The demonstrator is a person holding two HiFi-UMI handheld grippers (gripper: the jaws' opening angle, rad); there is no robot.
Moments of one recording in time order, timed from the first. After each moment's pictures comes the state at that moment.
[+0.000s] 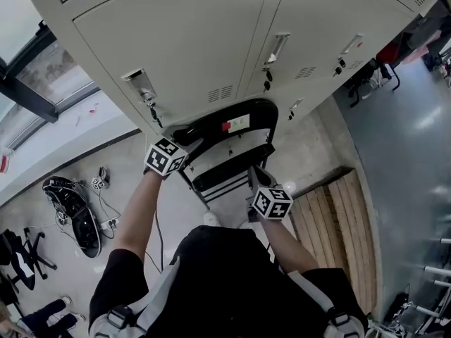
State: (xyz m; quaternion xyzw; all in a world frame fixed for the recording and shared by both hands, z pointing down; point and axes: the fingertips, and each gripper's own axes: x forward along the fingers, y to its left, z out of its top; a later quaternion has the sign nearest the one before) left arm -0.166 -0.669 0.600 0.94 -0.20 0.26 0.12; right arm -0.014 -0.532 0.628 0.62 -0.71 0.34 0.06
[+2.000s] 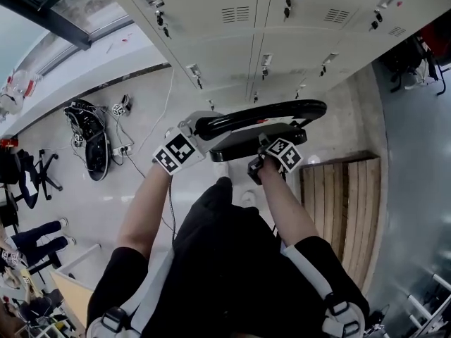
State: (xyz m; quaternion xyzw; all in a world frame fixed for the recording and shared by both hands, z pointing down) left arm -0.108 -0.455 0.564 0.95 -0.18 0.24 0.04; right arm 0.033 -0.418 0.793 0.61 -0.46 0.64 0.03
